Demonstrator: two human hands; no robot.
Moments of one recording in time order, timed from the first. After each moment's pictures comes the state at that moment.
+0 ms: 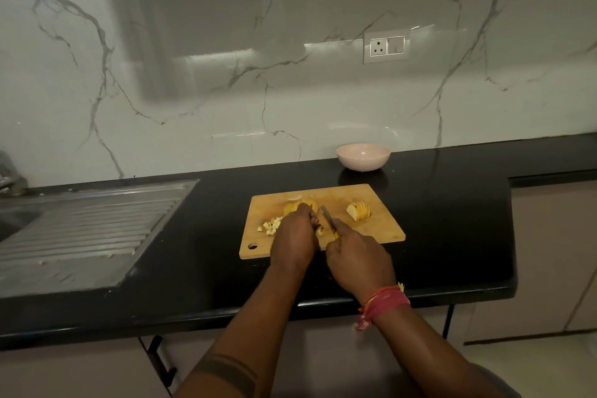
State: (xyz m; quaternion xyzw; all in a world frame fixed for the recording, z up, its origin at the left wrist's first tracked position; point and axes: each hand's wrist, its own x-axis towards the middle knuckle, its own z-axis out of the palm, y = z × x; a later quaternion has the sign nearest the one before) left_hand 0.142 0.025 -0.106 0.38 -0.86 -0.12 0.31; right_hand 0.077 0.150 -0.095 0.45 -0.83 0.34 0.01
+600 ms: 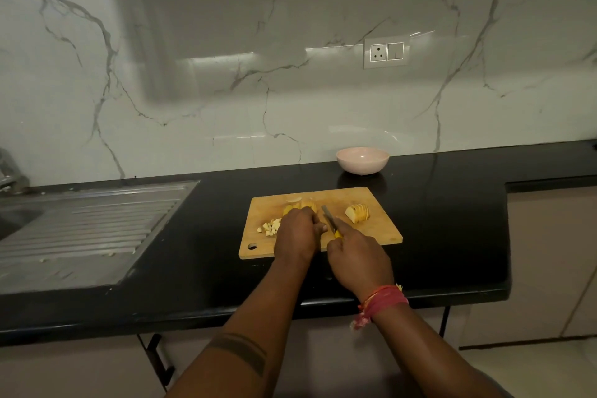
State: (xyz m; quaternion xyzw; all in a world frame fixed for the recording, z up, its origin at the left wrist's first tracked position) left_hand 0.130 0.020 -0.094 0.40 -0.85 -0.17 0.30; right_hand 0.072 0.152 -0.091 0.45 -0.82 0.36 -0.02
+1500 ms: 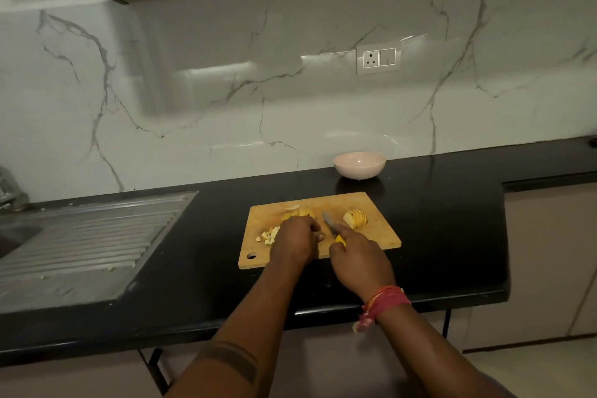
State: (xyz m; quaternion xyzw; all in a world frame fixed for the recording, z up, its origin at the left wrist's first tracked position) left_hand 0.131 0.006 -0.092 0.37 -0.88 -0.16 0.24; right_hand 0.065 0.153 -0.087 0.43 -0.81 0.39 -0.06
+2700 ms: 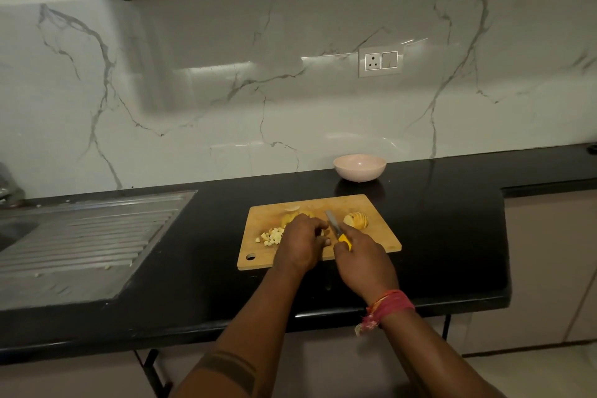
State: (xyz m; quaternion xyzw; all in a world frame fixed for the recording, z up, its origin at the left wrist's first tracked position) left_hand 0.132 0.020 -0.091 0.34 -0.89 -0.17 0.27; right_hand 0.060 0.152 -0.089 0.41 -0.79 0.44 -0.08
